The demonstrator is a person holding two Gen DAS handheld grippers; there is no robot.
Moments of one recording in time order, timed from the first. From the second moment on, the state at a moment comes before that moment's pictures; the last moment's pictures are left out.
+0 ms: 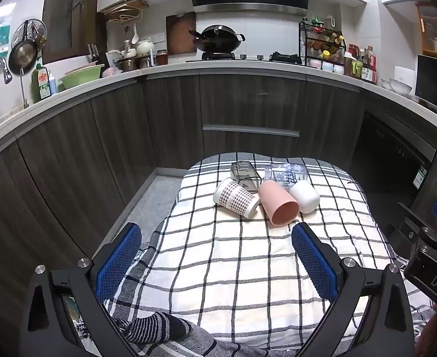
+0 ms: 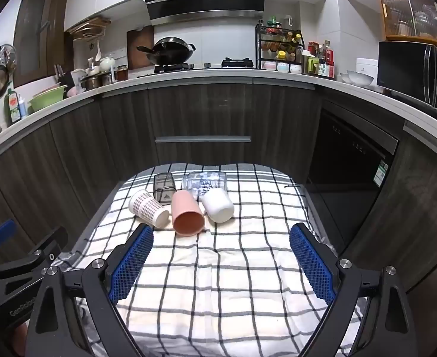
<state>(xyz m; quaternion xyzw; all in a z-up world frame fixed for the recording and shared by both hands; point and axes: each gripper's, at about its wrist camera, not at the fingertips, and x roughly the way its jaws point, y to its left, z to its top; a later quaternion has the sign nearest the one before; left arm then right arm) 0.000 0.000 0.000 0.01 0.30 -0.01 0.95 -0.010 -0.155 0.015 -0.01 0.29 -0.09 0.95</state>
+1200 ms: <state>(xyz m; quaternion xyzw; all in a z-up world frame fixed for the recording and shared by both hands) -0.001 -0.002 -0.003 0.02 0.30 -0.01 0.96 -0.008 -0.155 0.014 -0.01 0.29 -0.09 0.95</state>
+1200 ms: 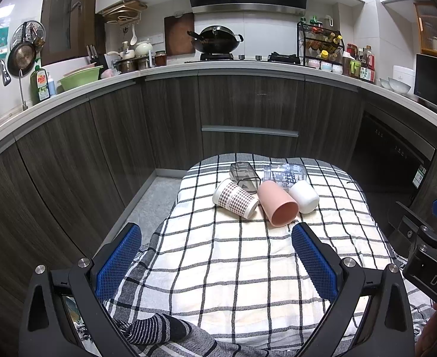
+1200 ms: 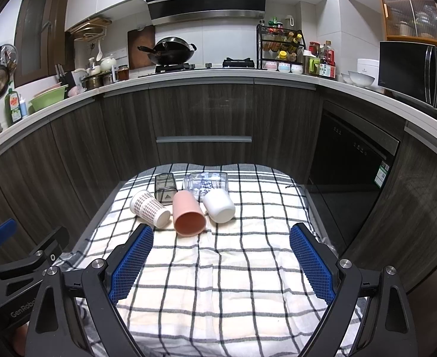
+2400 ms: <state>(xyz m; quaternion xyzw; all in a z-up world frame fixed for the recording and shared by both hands) 0.000 0.000 -0.008 0.01 0.30 -0.01 0.95 -0.006 -0.156 0.013 -0.01 0.30 -0.09 0.95</state>
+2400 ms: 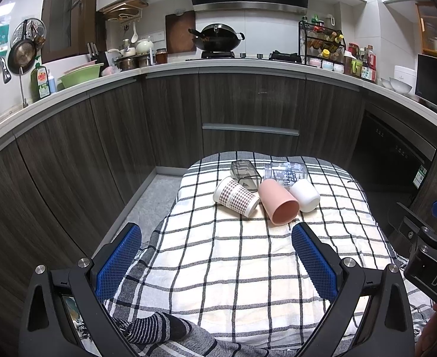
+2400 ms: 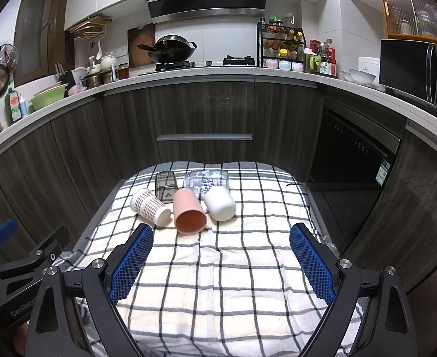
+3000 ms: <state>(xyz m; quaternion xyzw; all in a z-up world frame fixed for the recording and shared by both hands) 0.008 0.001 -0.012 0.01 0.31 -0.01 0.95 -0.002 -0.152 0.002 -0.01 0.30 -0.09 0.95</state>
